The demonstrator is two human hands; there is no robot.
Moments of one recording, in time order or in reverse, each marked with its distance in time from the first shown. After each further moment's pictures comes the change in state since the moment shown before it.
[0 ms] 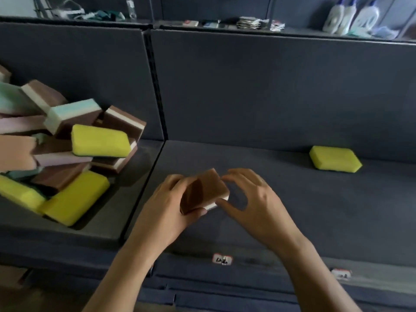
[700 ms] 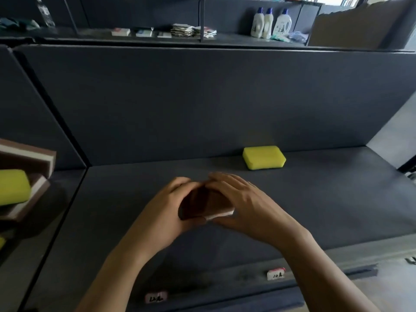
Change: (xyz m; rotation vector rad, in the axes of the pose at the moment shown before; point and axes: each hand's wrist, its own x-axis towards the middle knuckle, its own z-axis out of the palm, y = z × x) left_hand 0.077 0.084 0.067 -0.215 -0.250 0.291; right_hand -0.019 0.088 -0.083 -0.219 -0.130 -0.045
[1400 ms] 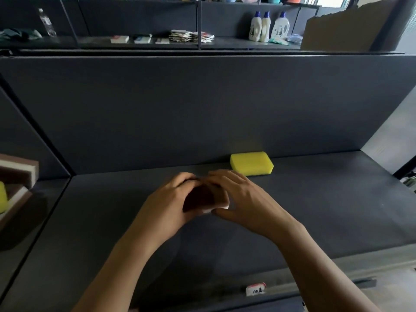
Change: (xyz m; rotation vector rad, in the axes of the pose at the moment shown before) left_hand 0.045 0.033 0.021 0.200 0.024 0.019; right_hand -0.001 0.045 -0.021 0.054 0.058 0.019
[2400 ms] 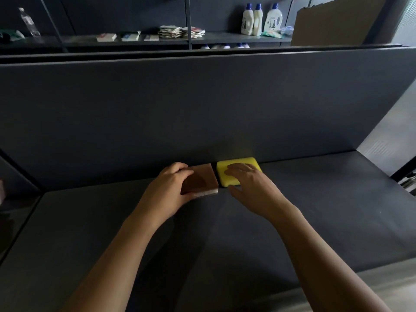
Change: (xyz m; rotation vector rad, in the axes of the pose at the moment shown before) left_hand 0.086 -0.012 0.032 0.134 -0.096 -0.129; right_hand 0.024 0.095 -0.006 -0.122 -0.047 0.311
